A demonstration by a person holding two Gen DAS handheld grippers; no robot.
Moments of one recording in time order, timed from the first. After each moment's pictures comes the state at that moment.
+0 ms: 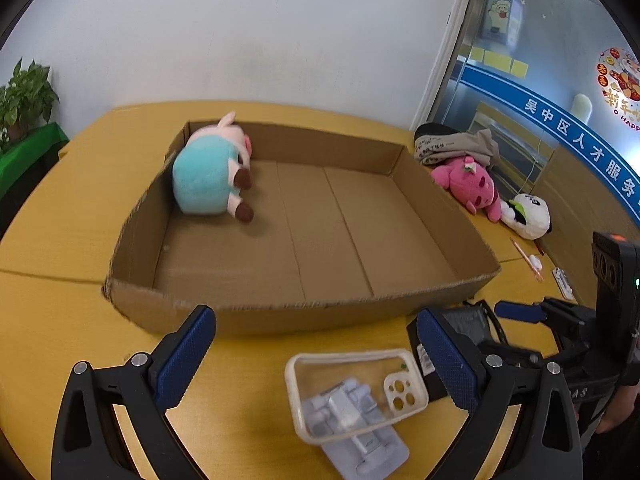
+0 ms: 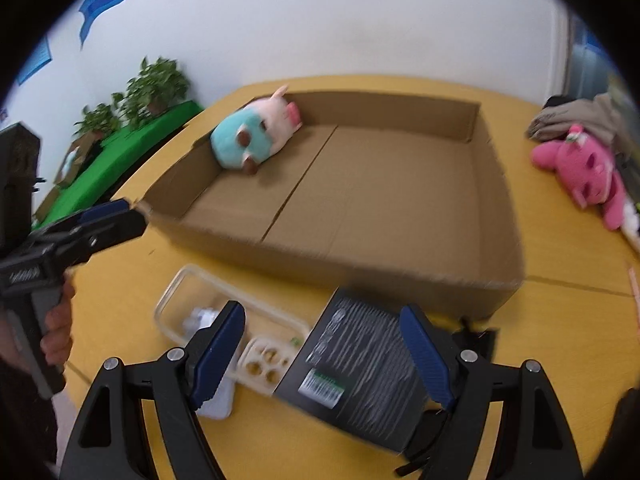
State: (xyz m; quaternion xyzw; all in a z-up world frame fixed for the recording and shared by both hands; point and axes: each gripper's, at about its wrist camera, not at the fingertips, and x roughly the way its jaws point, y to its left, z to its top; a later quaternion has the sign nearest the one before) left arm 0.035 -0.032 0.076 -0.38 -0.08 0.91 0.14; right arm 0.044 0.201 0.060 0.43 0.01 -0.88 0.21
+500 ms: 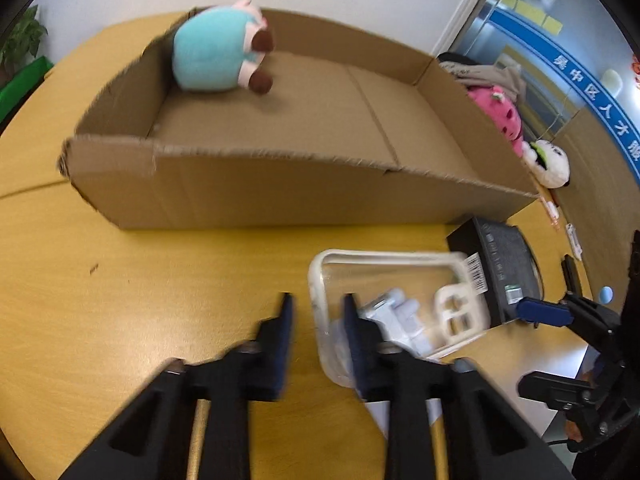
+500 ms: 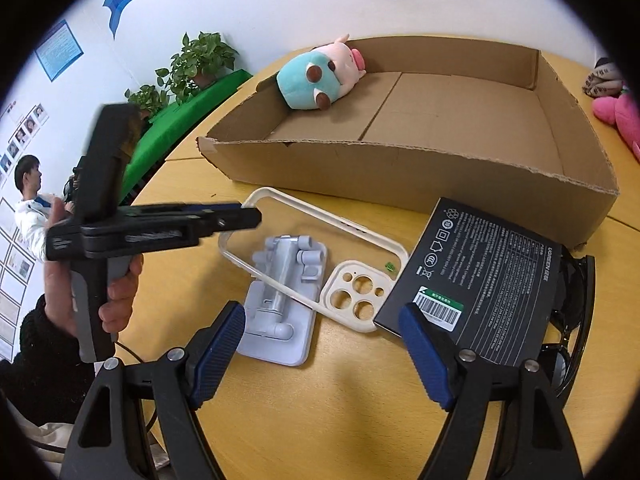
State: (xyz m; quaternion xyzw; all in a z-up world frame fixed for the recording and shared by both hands) left arm 0.028 -0.040 0.000 -0.51 -0.09 0.84 0.14; right arm 0.079 0.170 0.026 0.47 -0.02 -0.83 0.30
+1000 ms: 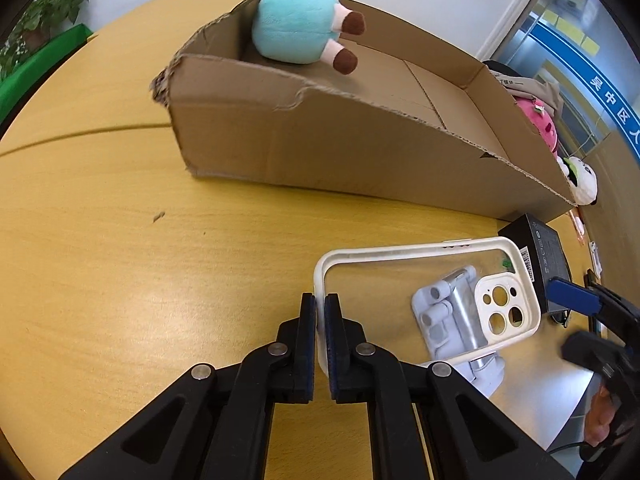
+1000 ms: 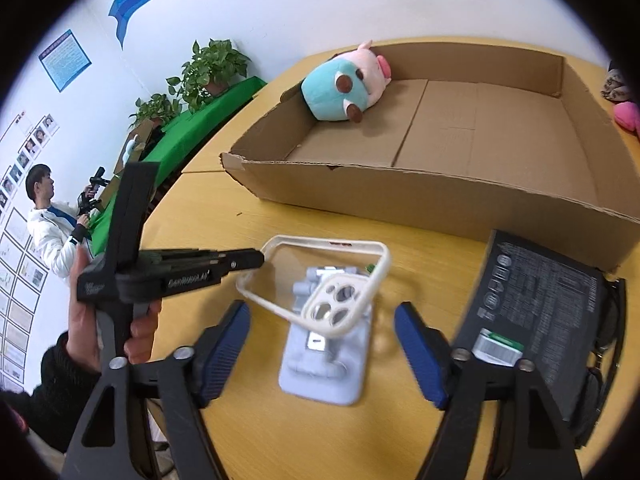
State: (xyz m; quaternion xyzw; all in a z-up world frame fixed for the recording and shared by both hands) left arm 0.043 -0.086 -0.017 -0.53 -0.11 0.84 0.08; right arm 0.064 0.134 0.033 0.47 -0.05 -0.83 0.31
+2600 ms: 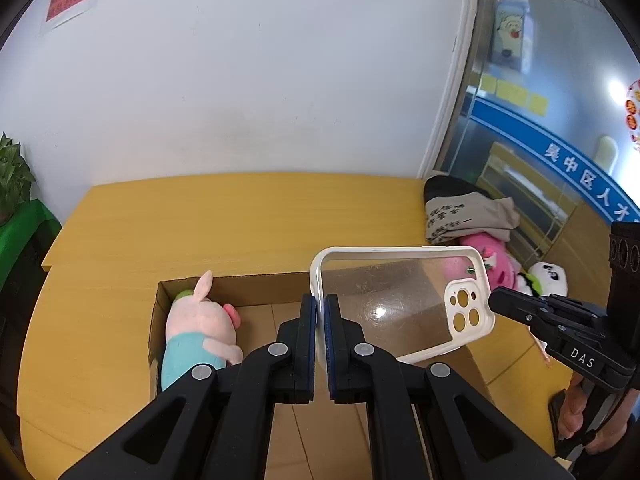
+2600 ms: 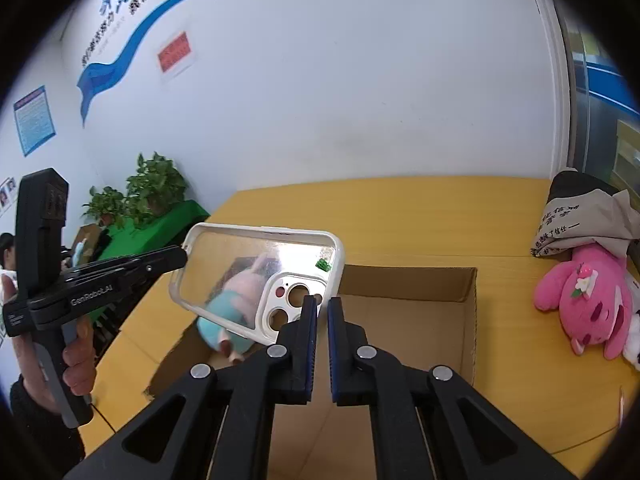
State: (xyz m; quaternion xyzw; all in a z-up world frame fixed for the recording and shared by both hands) left arm -0.176 -0.006 0.216 -0.35 -0.04 0.93 0.13; right arm -0.135 0.240 0.203 0.33 -0.06 -0.93 0.18
